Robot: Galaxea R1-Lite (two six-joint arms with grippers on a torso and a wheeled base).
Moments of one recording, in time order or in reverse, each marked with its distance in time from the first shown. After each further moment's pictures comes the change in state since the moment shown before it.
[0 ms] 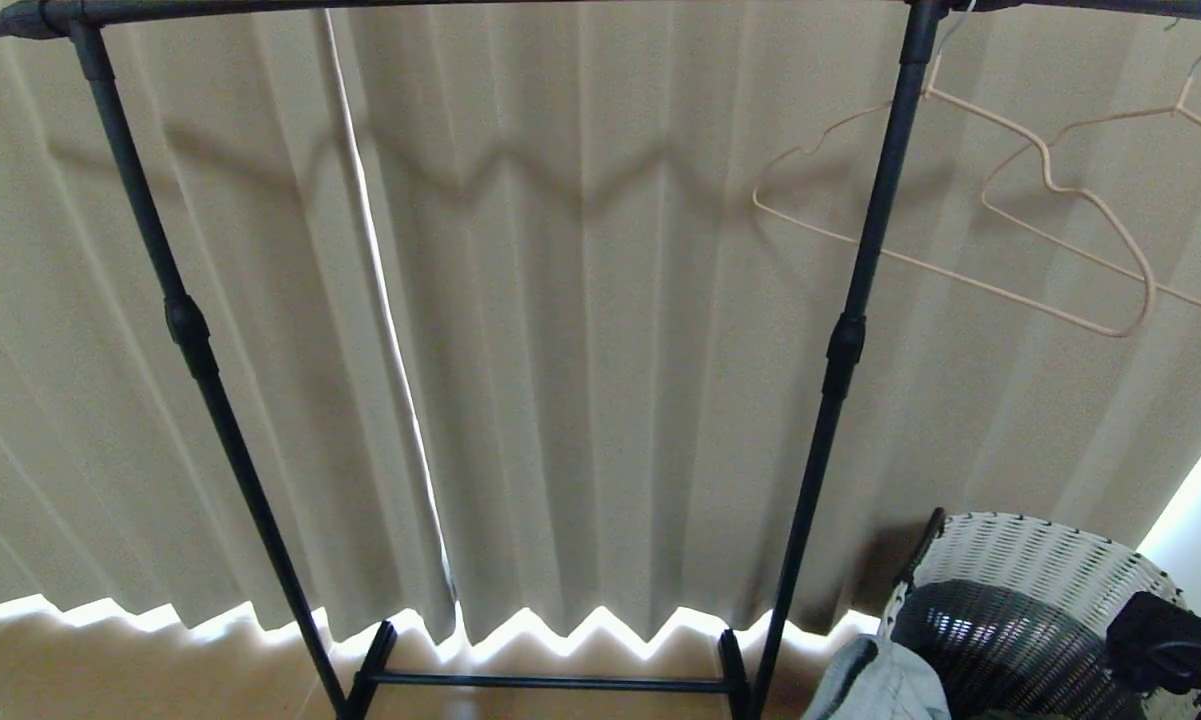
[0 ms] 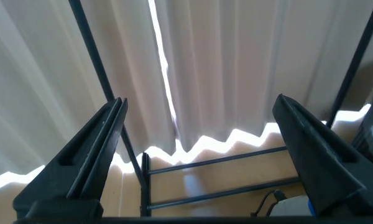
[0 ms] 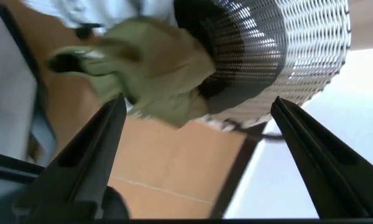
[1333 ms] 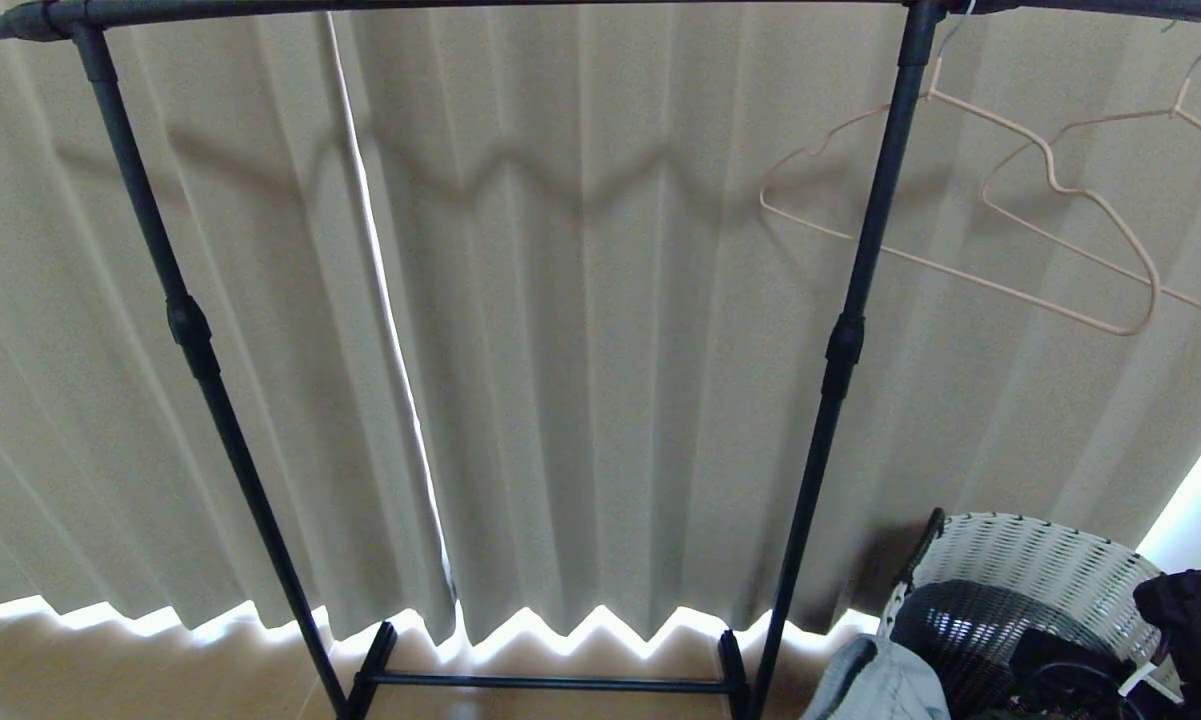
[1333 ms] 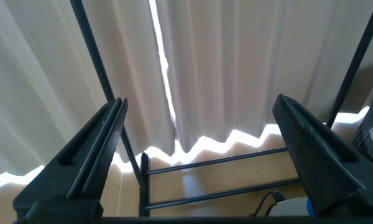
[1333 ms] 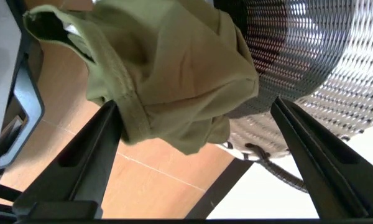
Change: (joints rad) left arm 0.000 0.000 0.000 0.000 0.005 -0.010; right arm -0.054 0.483 0.103 -0.378 0.033 -0.150
